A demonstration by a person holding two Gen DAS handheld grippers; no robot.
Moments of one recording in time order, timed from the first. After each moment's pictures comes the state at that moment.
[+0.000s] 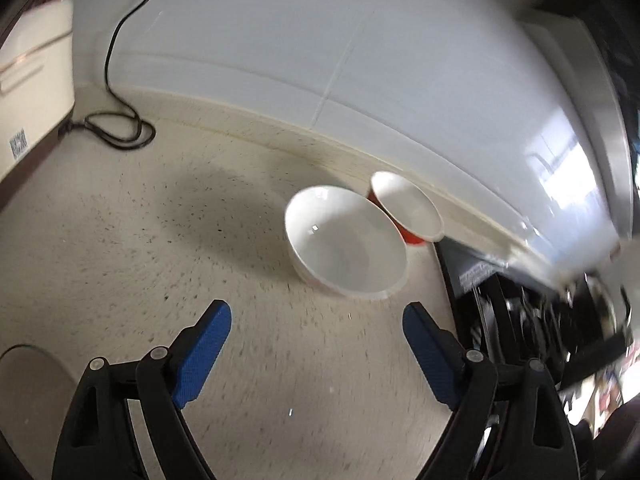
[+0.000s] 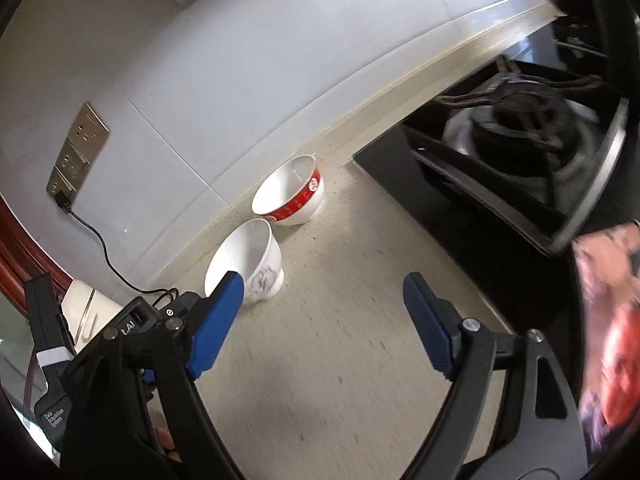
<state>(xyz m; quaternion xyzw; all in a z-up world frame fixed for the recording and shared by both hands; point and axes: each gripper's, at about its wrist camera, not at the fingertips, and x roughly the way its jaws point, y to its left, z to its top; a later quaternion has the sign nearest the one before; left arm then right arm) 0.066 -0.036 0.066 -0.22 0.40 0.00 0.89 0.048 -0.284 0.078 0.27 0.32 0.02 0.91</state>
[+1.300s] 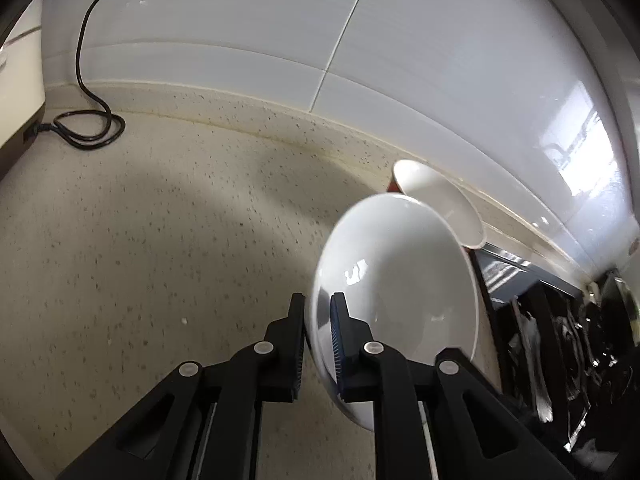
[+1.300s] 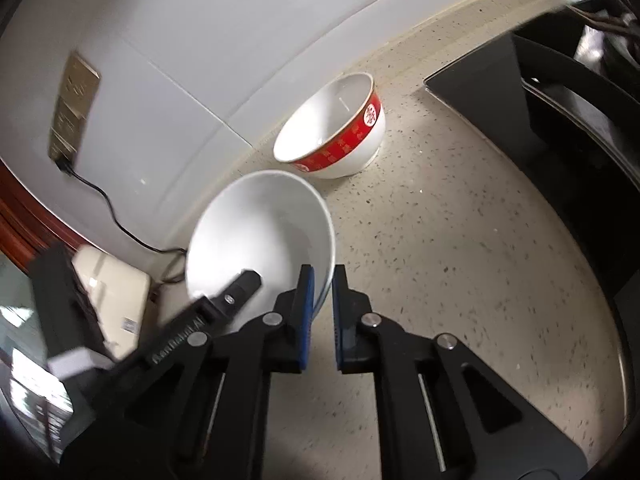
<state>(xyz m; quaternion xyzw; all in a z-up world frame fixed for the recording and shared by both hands) 0.109 -0.055 0.025 -0.19 0.39 0.01 0.90 0.121 -0.260 0.023 0.29 0.39 0.14 0.86</state>
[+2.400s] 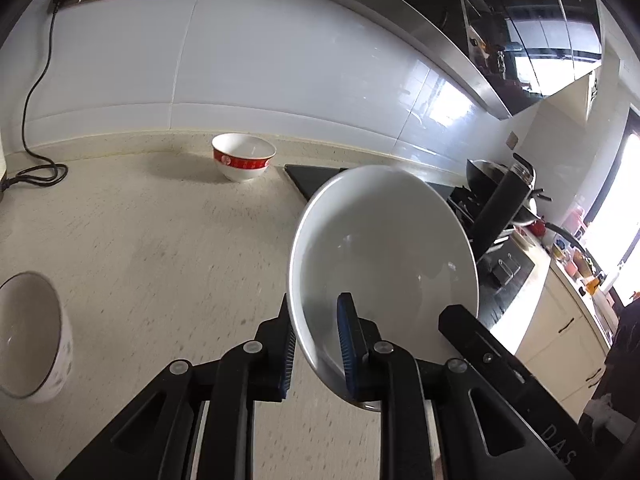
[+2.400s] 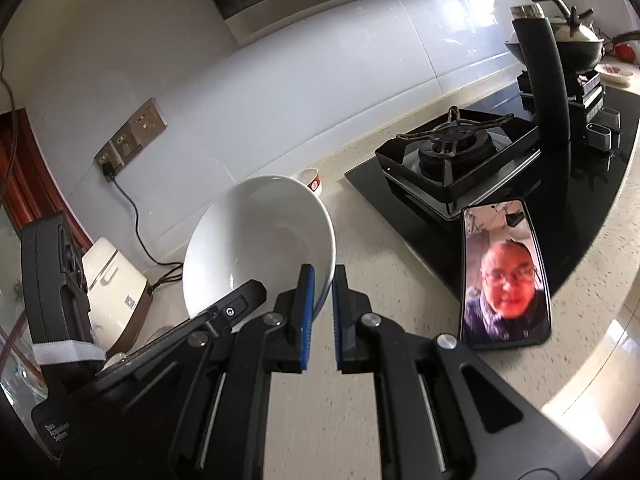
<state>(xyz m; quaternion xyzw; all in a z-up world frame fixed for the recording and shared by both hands) -0.096 -0.110 0.088 -0.09 0.35 -0.21 0.91 -0.134 -0.284 0.102 0.21 0.24 0.02 0.95</state>
